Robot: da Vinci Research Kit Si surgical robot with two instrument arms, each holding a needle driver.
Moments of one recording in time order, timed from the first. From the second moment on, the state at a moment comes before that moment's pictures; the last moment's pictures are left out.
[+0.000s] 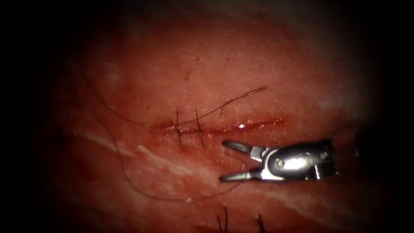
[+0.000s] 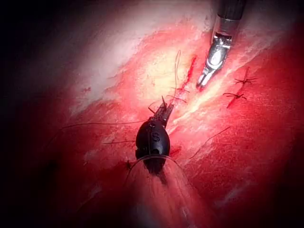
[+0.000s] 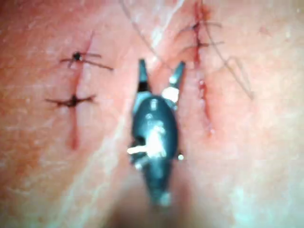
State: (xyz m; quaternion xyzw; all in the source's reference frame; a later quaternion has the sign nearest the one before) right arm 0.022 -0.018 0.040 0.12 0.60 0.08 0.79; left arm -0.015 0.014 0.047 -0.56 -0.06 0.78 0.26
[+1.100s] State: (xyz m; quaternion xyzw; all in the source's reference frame) right arm 0.023 -0.029 0.018 0.19 0.62 0.01 0.76; left arm -0.014 0.015 0.055 -0.56 -0.05 0.78 0.26
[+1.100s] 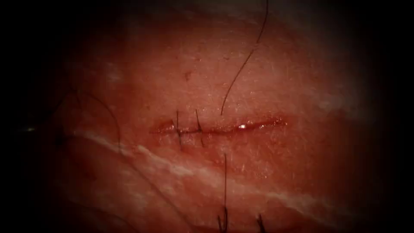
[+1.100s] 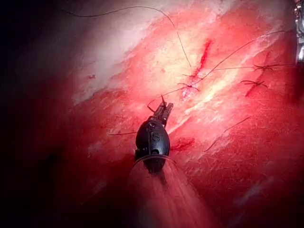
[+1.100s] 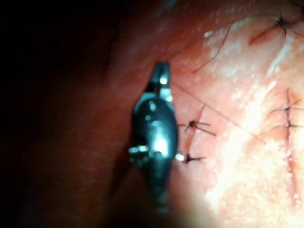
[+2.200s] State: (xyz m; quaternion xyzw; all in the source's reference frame) right arm 0.022 -0.018 0.038 0.05 0.58 0.05 0.81; left arm -0.013 0.015 0.060 -0.55 -0.04 0.78 0.28
